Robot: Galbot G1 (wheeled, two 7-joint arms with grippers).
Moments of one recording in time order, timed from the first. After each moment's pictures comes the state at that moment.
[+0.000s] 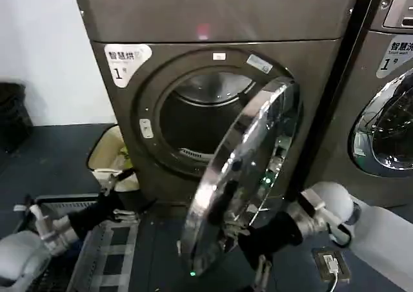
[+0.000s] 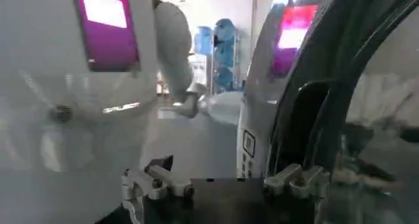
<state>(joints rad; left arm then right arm) 1.39 -0.66 -0.64 -1.98 -0.53 -0.18 0.59 -0.40 0.49 -0.39 1.97 1.01 0.04 -1.29</state>
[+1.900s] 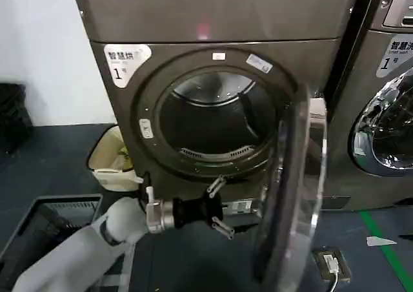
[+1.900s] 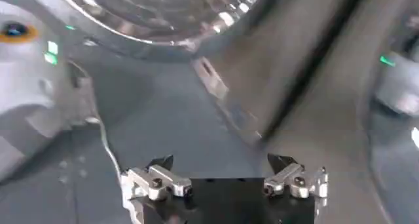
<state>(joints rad) 0.66 -0.84 0.20 -1.93 -0.43 -0.19 0.62 -0.90 0.12 0.22 0.90 0.75 0.39 -1.32</state>
